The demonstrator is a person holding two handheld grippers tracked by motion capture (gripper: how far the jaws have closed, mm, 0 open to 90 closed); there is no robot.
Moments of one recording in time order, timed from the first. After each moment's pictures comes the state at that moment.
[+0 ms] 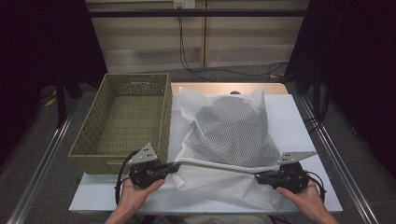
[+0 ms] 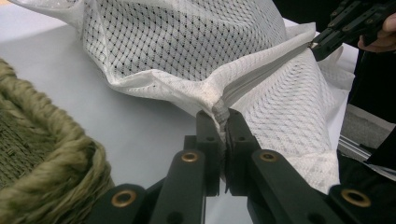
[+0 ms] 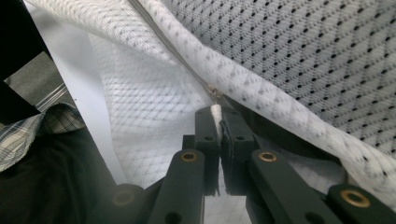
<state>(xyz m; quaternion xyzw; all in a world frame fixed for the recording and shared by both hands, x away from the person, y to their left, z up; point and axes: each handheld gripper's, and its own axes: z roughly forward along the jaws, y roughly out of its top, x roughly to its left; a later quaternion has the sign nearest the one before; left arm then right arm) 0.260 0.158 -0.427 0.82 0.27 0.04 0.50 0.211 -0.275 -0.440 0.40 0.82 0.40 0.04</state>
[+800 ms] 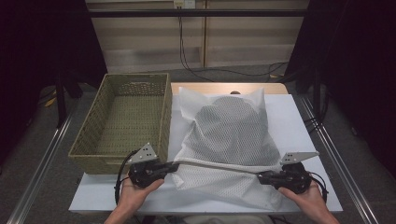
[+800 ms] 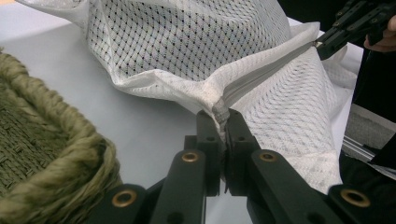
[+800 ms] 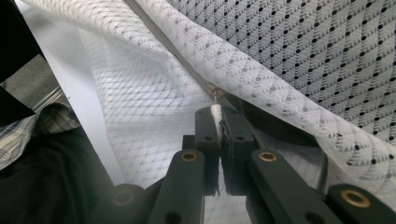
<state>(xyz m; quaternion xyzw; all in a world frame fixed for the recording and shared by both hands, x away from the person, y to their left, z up) 0.260 0.159 -0.426 0.82 0.27 0.05 0.50 0.210 -0.281 -0.442 0.41 0.82 0.39 0.03</state>
